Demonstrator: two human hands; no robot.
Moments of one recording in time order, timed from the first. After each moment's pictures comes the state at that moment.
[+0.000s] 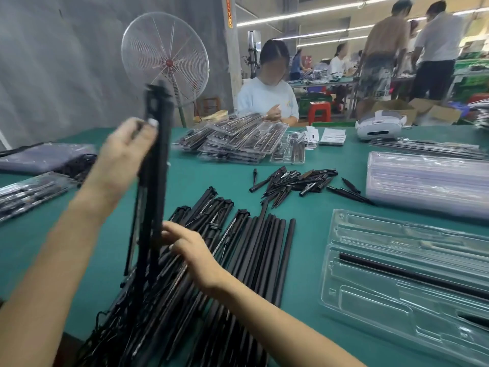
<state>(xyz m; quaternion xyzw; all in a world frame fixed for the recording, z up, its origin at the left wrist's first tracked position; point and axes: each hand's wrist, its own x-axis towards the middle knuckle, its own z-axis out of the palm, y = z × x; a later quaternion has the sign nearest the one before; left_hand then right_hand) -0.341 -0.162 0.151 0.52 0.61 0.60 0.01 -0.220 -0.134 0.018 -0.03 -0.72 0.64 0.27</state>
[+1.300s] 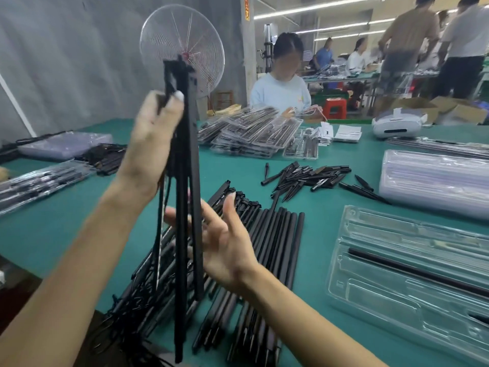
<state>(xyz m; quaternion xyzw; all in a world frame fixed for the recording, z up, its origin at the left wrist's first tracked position) -0.288 -0.177 0.164 0.54 0.53 0.65 0.05 -0.181 -0.147 0.035 -0.02 -0.55 0.81 0.21</state>
